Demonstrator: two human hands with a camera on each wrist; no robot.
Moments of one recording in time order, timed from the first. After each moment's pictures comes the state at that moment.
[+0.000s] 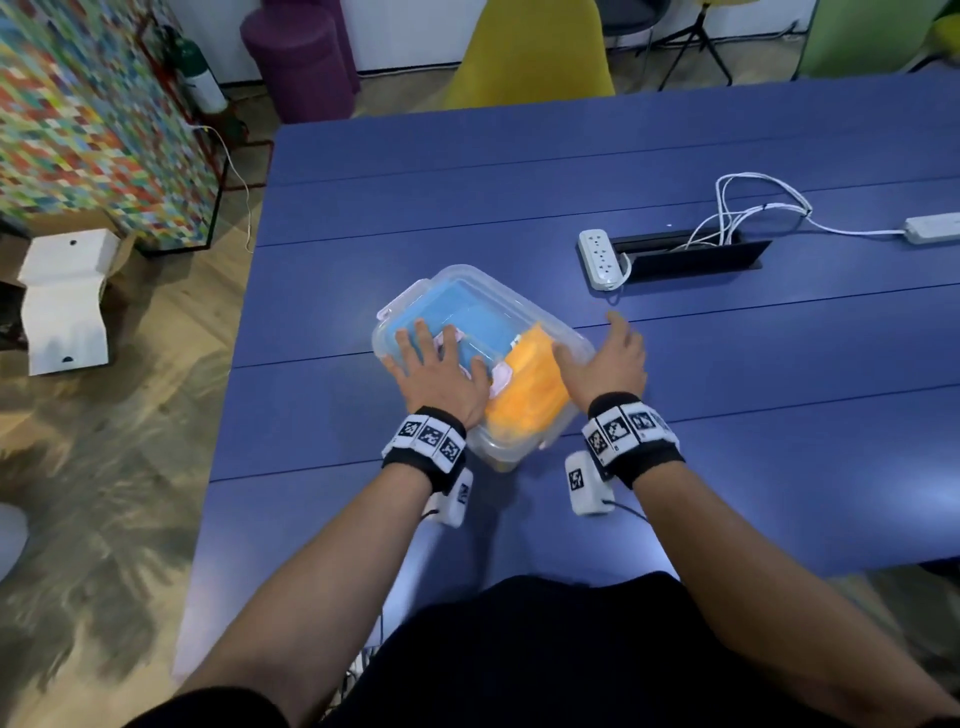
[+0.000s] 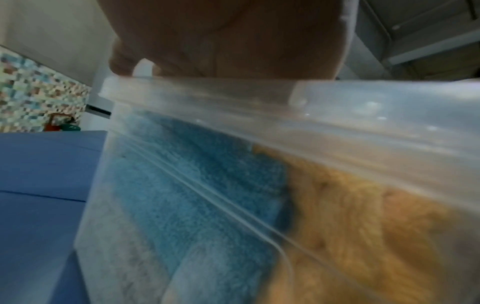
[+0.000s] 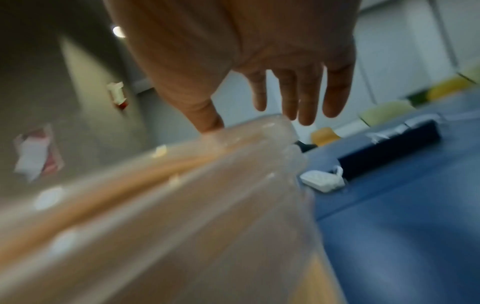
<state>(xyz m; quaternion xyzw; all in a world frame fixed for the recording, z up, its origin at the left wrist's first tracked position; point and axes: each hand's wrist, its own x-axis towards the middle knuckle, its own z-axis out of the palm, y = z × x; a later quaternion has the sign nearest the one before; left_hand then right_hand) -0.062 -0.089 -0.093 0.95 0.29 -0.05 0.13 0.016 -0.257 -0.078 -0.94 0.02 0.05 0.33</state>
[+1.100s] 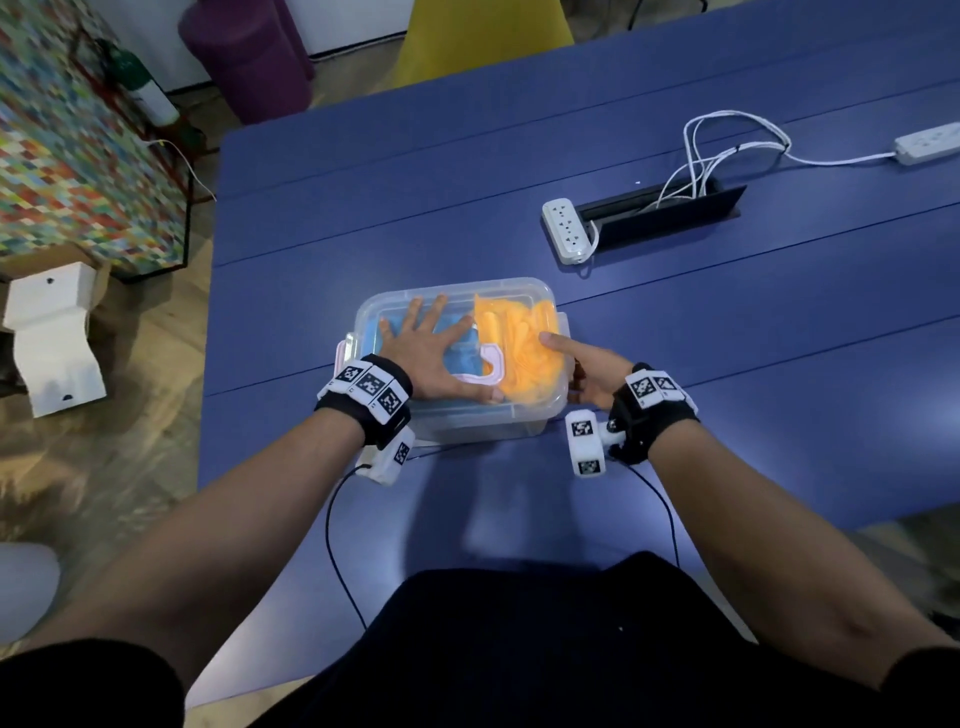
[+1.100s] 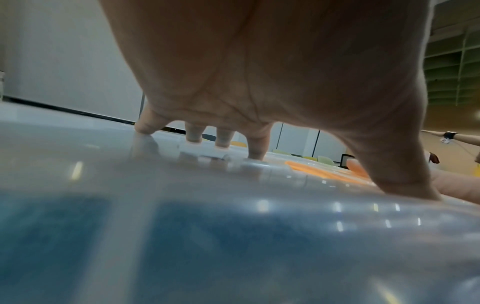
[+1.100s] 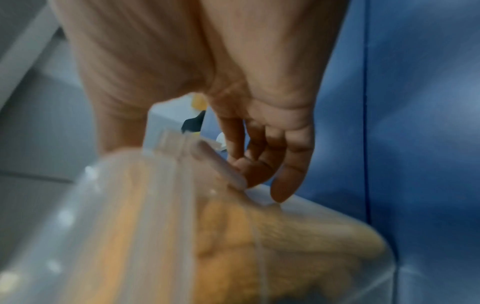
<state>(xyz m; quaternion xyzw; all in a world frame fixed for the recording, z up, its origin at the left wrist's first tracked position) -0.005 -0.073 -0.062 0.96 0.05 -0.25 0.07 0.060 -0.312 -0.109 -0.62 0.12 0.45 0.63</state>
